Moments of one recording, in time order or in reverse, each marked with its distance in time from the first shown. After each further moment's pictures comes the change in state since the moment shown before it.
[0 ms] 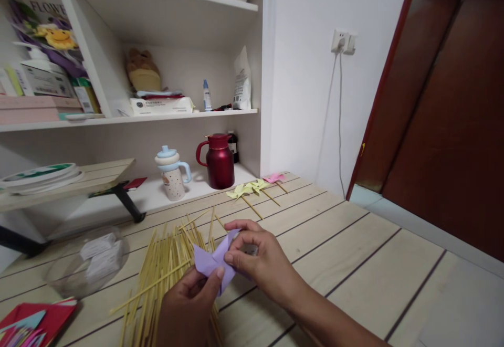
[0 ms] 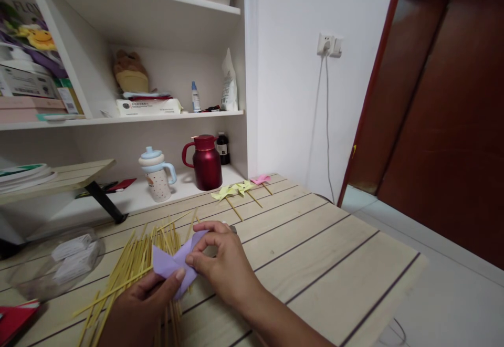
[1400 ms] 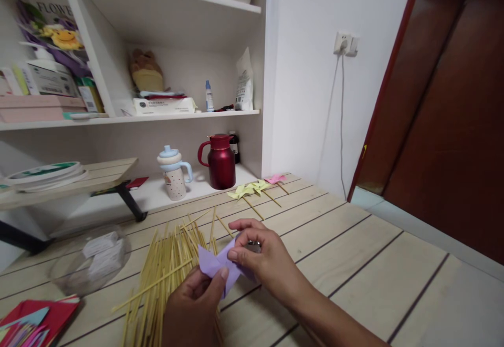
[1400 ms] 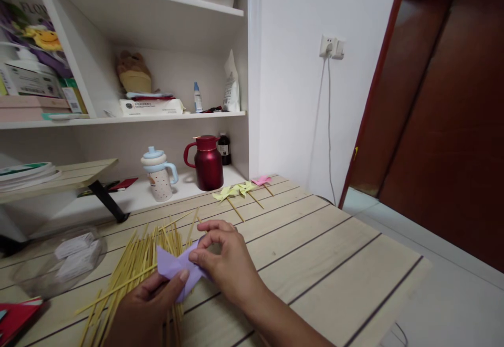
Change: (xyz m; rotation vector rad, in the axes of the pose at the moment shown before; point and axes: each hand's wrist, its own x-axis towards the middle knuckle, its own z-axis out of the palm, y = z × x) left_hand -0.006 0.009 0.008 -0.189 0.004 -0.079; right_hand 0.002 -0.004 -0.001 0.016 0.028 0.016
